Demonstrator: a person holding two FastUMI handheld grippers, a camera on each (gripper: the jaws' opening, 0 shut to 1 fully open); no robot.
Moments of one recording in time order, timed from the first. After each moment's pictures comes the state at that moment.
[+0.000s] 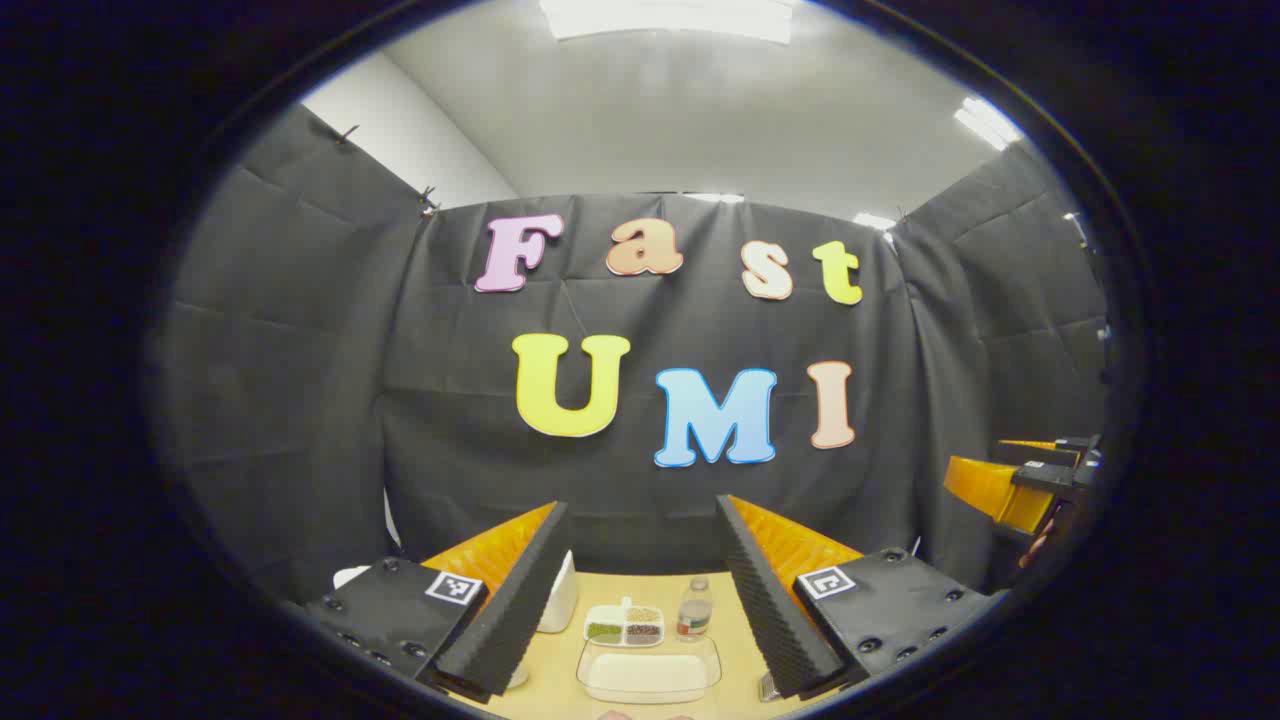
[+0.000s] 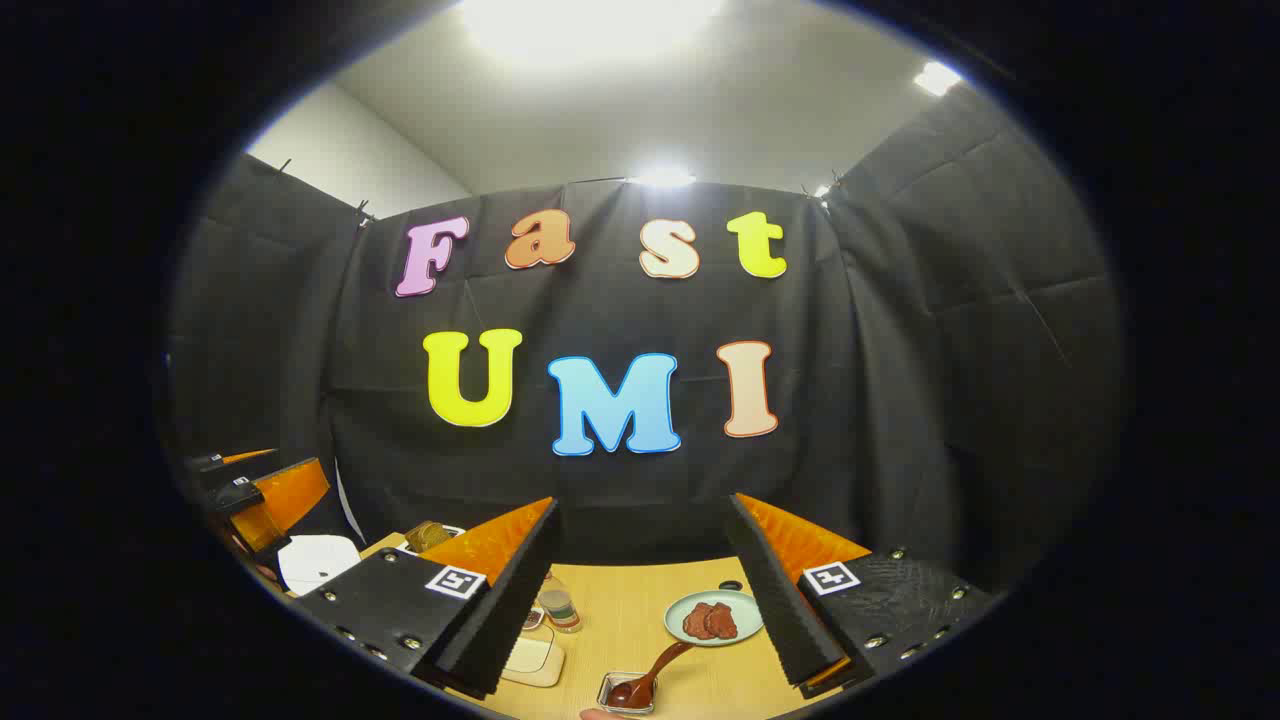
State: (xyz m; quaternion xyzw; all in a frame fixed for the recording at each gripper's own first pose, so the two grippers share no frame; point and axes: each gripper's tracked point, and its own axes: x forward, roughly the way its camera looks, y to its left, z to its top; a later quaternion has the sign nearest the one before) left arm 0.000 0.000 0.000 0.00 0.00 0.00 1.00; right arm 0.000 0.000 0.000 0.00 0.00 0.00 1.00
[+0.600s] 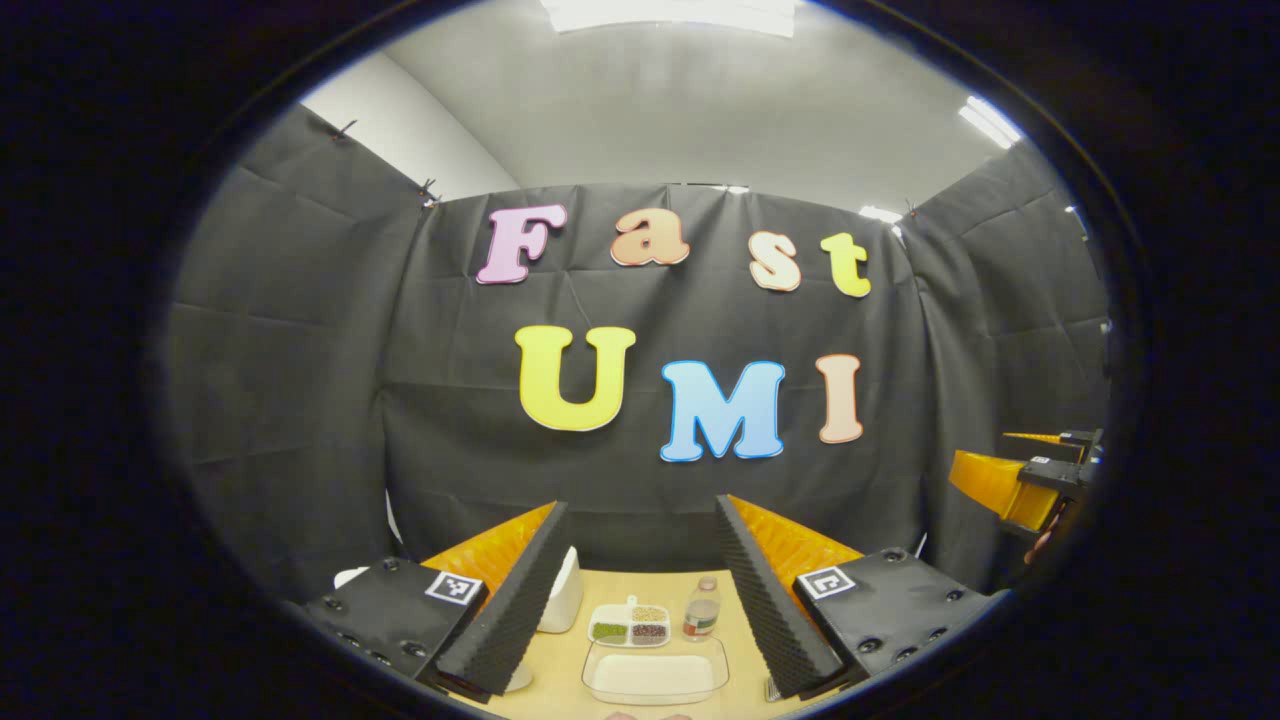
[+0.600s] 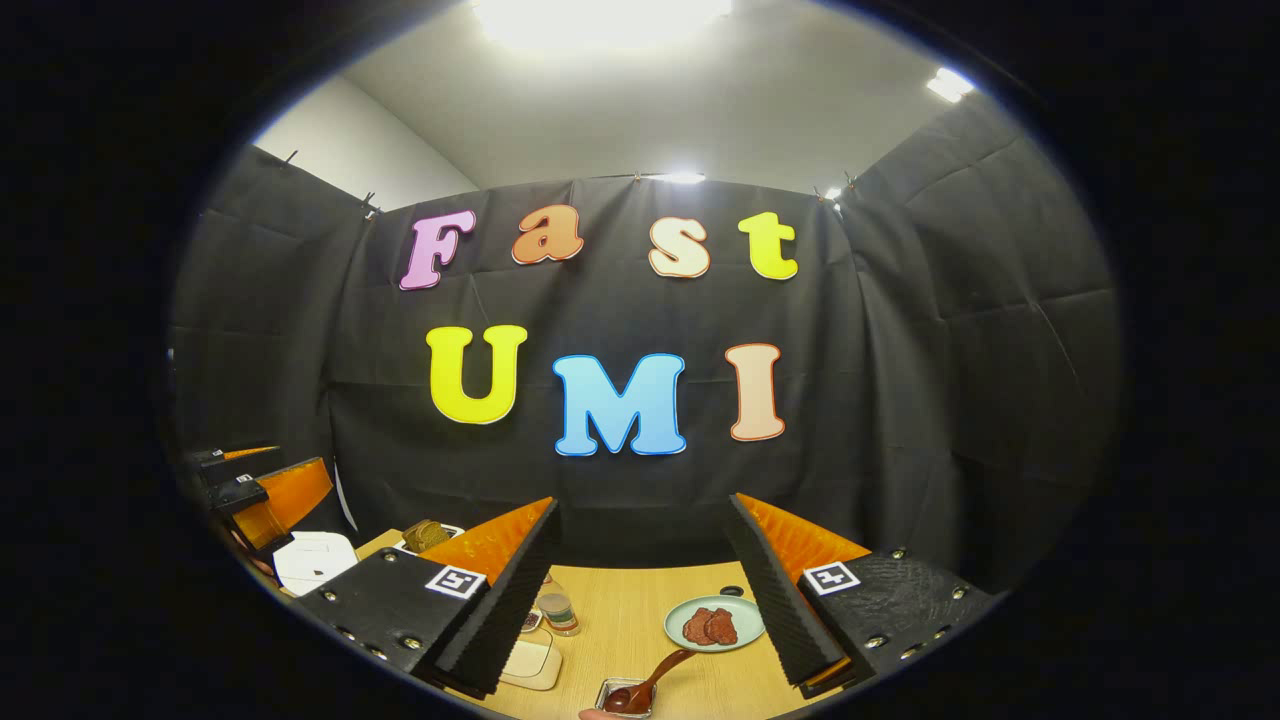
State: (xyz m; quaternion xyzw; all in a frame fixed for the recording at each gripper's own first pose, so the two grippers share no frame) left arm 0.023 0.007 -0.004 0.00 0.01 0.00 1.00; right arm 0.014 0.008 0.004 -0.01 0.01 0.00 1.00
